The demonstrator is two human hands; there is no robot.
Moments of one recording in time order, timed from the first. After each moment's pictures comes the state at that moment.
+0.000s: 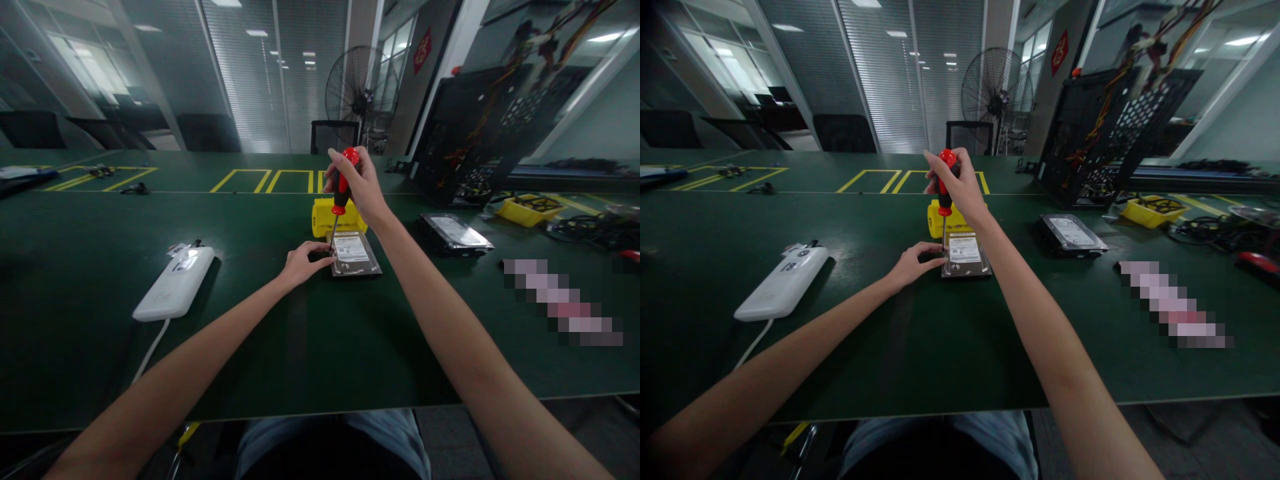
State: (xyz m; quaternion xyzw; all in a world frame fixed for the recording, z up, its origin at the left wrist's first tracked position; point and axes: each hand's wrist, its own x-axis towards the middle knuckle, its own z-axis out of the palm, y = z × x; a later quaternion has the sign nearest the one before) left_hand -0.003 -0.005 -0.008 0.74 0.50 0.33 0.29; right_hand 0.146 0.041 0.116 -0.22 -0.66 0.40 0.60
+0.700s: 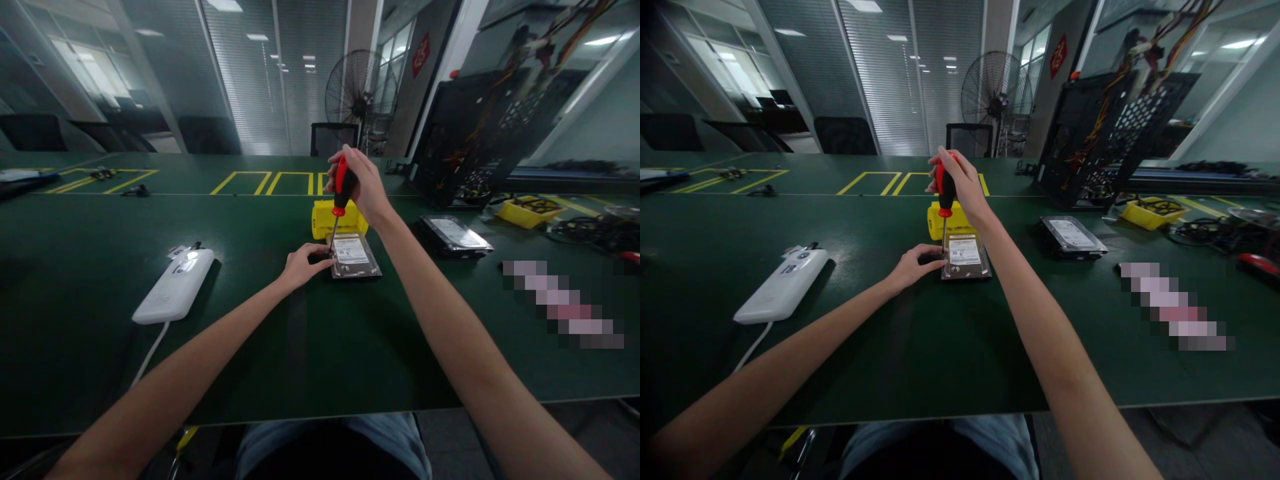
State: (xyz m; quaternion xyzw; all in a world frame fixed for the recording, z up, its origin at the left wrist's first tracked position) left_hand -0.003 -0.007 -0.006 0.75 0.49 0.33 0.28; right_hand 0.154 0.042 0.121 -0.18 -0.68 0.42 0.58
